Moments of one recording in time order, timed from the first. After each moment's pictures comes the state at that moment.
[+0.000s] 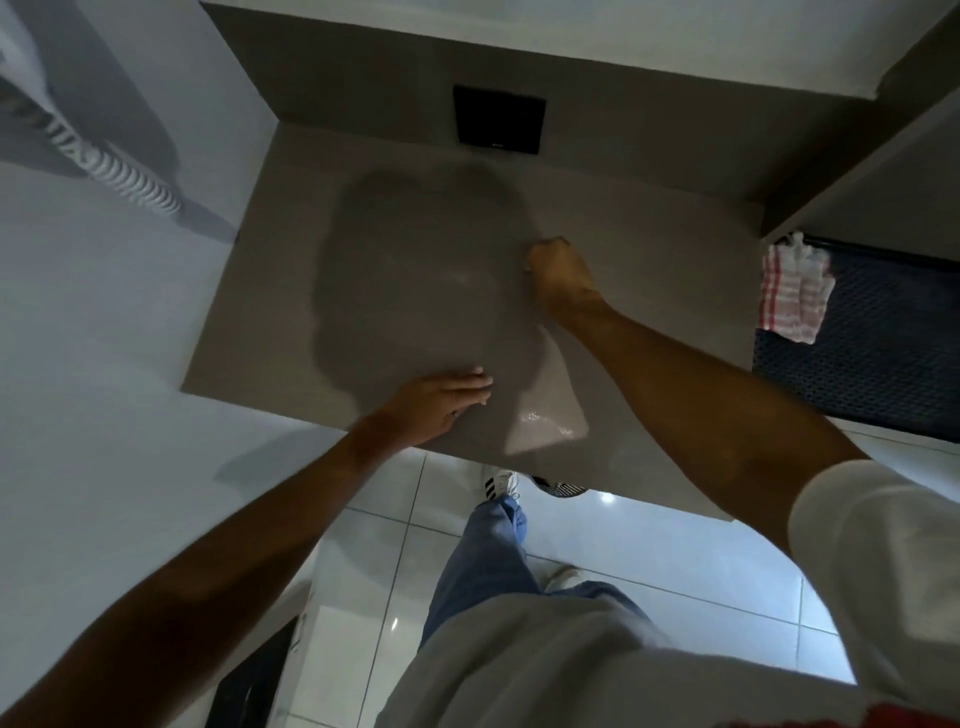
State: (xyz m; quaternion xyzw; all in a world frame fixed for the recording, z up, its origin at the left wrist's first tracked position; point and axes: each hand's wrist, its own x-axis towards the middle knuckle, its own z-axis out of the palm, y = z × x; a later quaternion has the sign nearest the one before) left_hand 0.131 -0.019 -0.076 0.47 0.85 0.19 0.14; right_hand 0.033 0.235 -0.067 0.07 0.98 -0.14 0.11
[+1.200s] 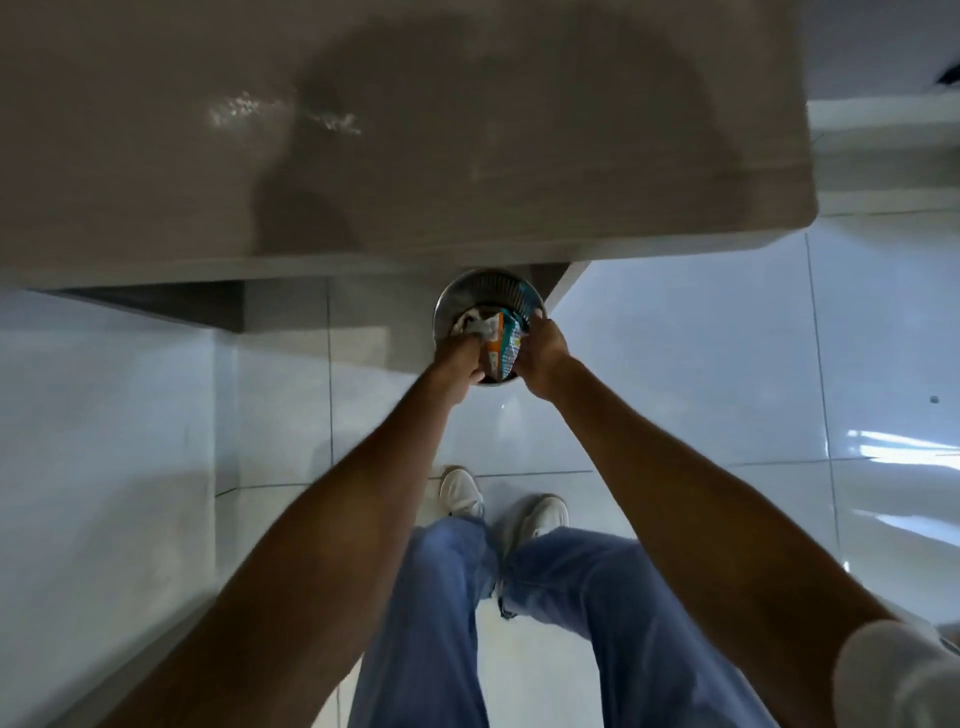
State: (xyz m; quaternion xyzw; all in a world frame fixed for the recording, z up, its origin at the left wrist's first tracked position) left_hand 0.305 0.168 -0.450 -0.28 0.67 0.49 0.48; right_hand 0.354 0.276 -0.459 0.55 0.28 -0.77 0.14
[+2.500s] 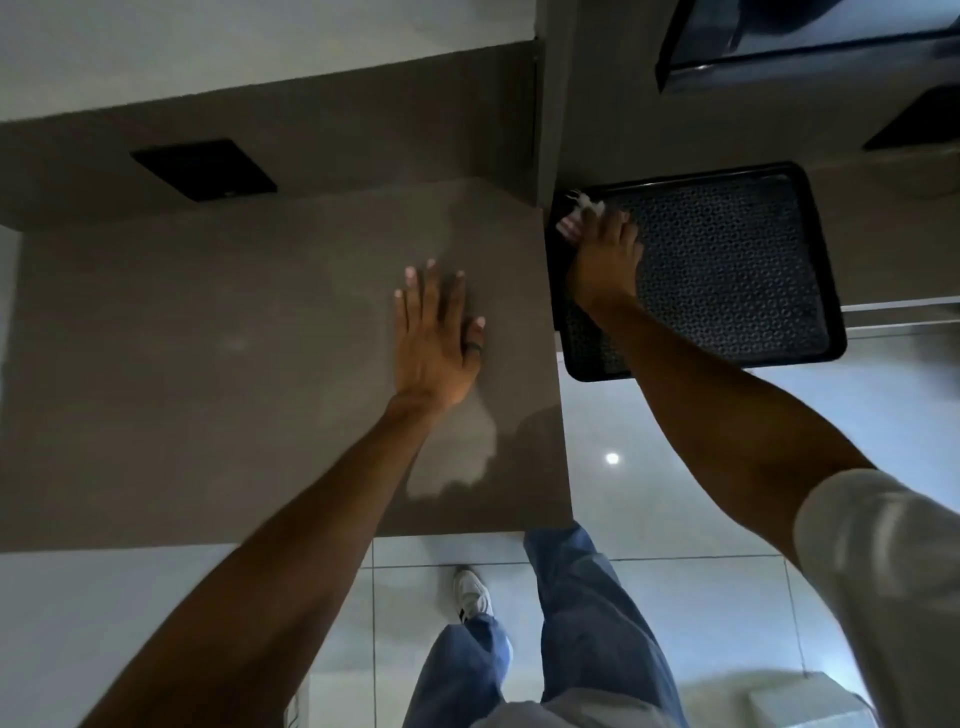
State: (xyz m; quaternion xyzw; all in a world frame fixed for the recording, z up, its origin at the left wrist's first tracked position) left_hand 0.129 0.301 -0.108 0.29 0.96 0.05 0.04; right_hand 0.141 0.552 -0.151 0.33 0.93 -0.16 0.07
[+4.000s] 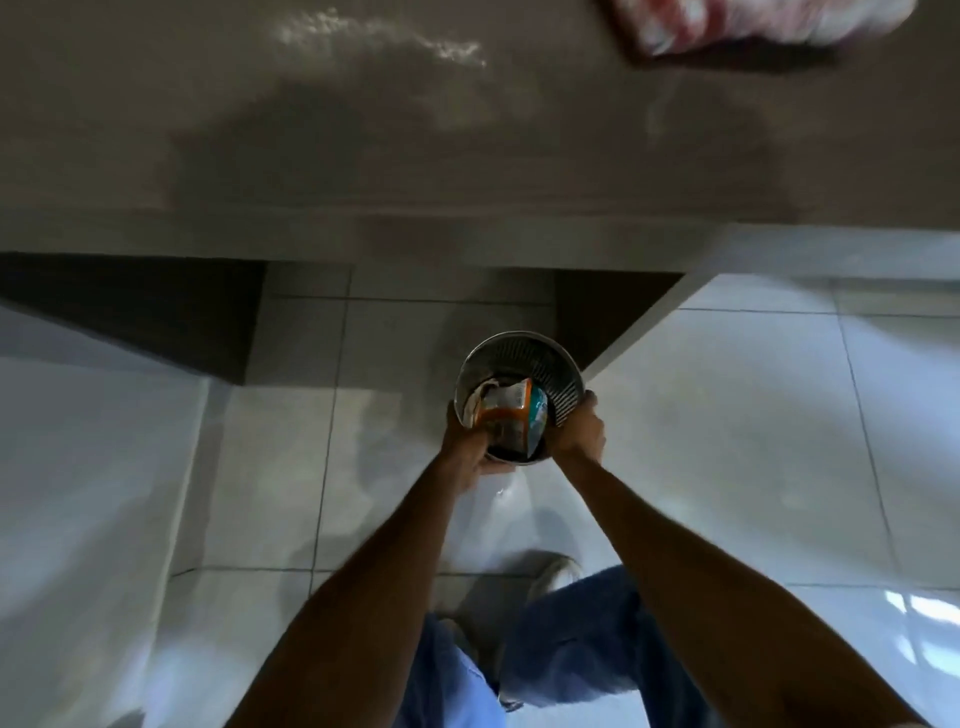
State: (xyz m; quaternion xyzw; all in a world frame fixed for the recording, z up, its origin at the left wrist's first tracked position) left_hand 0.302 0.123 -0.555 -0.24 0.62 0.57 0.48; right_hand 0.360 0.263 -0.560 0.52 0.75 -0.38 0.13
